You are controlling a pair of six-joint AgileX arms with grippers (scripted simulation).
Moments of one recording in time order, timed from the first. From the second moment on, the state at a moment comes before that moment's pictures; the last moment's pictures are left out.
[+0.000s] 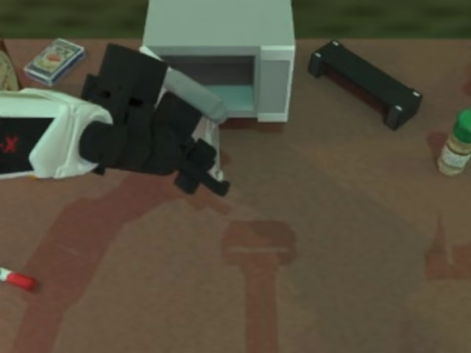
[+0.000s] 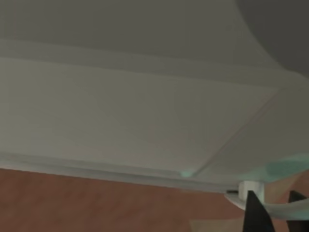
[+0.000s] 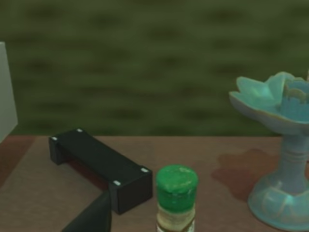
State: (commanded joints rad) left arm -0.46 1.78 1.01 -0.12 0.23 0.23; right arm 0.00 0.00 0.00 0.00 0.00 0.00
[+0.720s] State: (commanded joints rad) left arm -0.44 1.77 1.00 -0.13 0.26 0.27; right arm 0.00 0.00 0.00 0.00 0.00 0.00
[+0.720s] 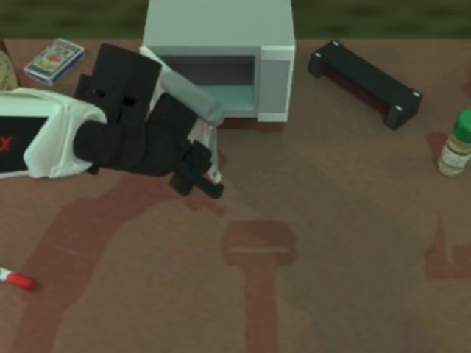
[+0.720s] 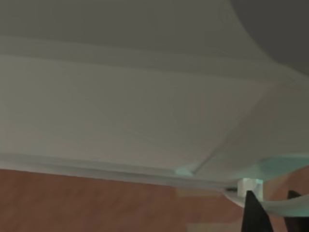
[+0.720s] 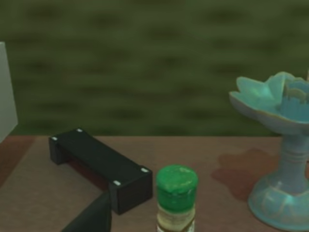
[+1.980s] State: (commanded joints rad) left arm -0.42 1.76 0.99 -0.14 0.29 0.32; right arm 0.00 0.00 0.00 0.00 0.00 0.00
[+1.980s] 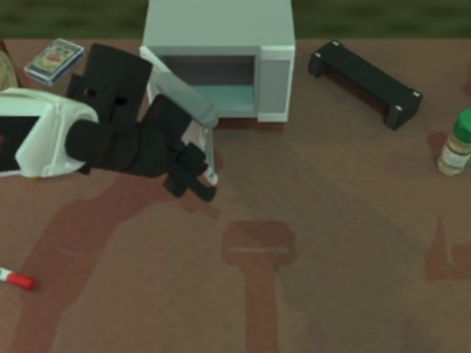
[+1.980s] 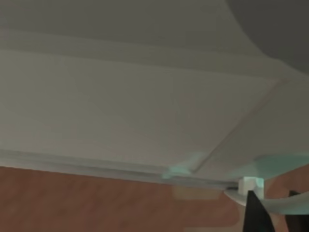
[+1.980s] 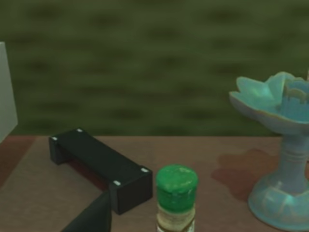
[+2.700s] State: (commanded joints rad) left arm -0.41 1.76 0.99 -0.15 0.32 0.35; right arm 0.00 0.00 0.00 0.00 0.00 0.00
